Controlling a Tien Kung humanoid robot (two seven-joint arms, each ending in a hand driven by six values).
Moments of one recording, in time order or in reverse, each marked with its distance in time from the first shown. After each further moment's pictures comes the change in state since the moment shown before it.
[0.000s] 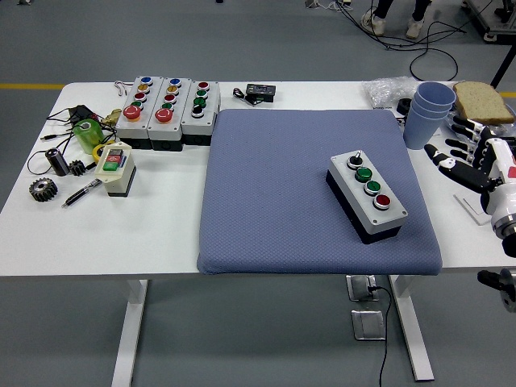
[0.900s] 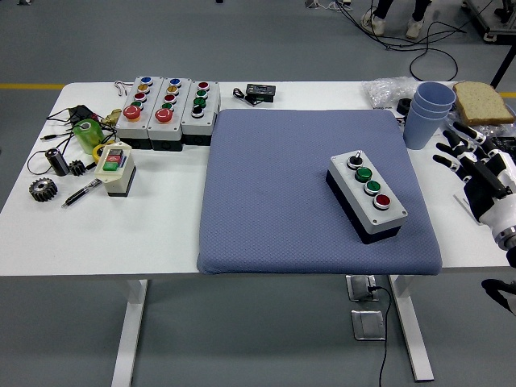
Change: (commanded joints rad) left arm 0.001 0.002 -0.030 0.000 0.024 0.002 0.002; right arm -0.067 0.012 0.087 -0.007 0.603 0.118 0.205
